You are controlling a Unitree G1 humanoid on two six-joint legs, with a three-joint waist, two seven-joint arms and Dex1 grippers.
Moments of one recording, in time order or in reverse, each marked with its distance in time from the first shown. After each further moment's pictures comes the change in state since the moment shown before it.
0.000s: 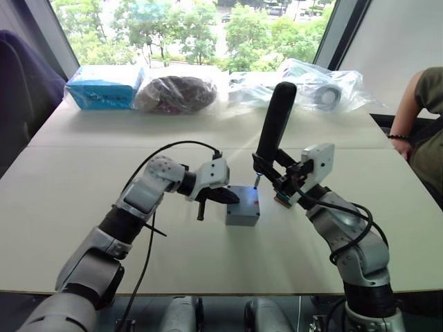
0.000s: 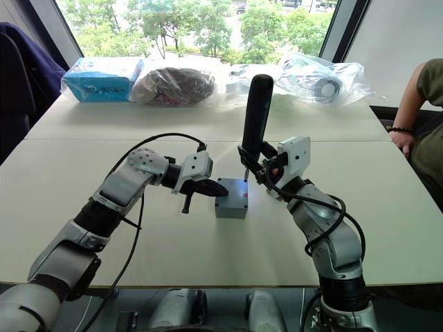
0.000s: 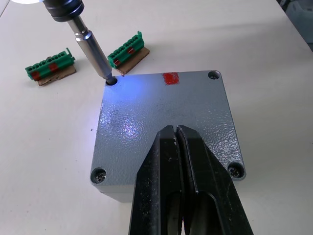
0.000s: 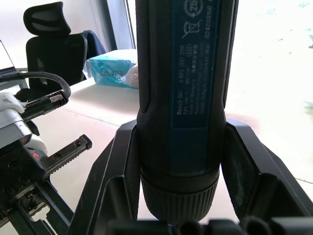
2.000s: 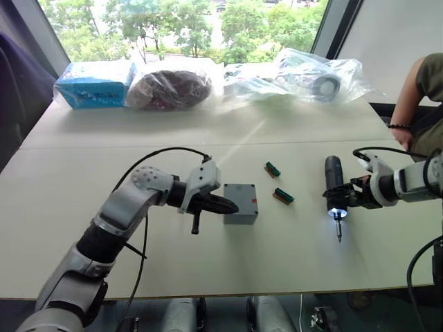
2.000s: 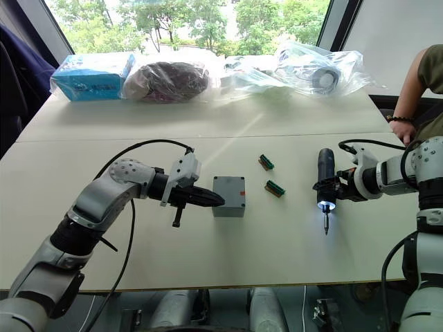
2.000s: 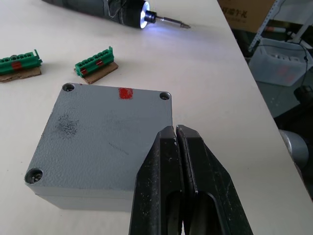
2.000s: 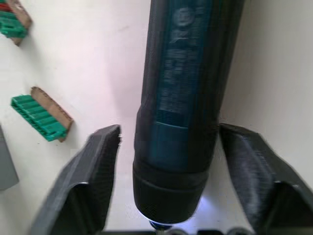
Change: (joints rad) left arm 0.134 0.101 0.079 -0.305 -0.222 0.269 0.062; right arm -0.605 -0.662 -0.009 1.011 0.507 1.115 -0.135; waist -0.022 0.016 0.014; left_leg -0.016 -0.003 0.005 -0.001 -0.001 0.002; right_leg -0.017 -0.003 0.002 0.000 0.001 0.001
